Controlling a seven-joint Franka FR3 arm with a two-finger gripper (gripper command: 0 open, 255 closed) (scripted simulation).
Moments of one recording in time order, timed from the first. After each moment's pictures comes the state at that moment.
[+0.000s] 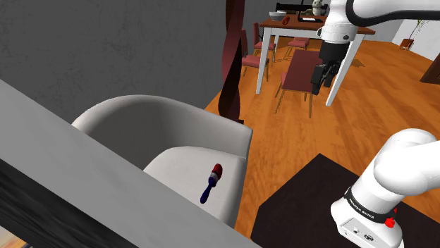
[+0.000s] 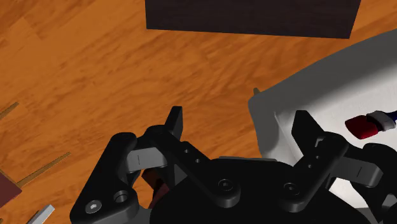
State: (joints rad) arm 0.02 -0.80 -0.06 -2.39 -0.08 1.54 -0.06
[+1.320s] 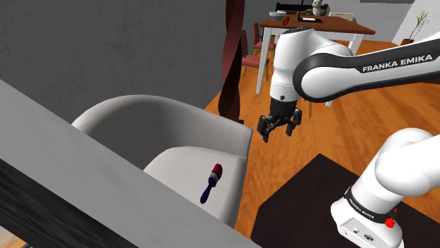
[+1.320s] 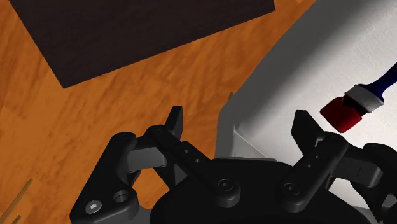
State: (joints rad) arm 0.05 -0.65 0.40 -2.60 0.22 1.91 0.64
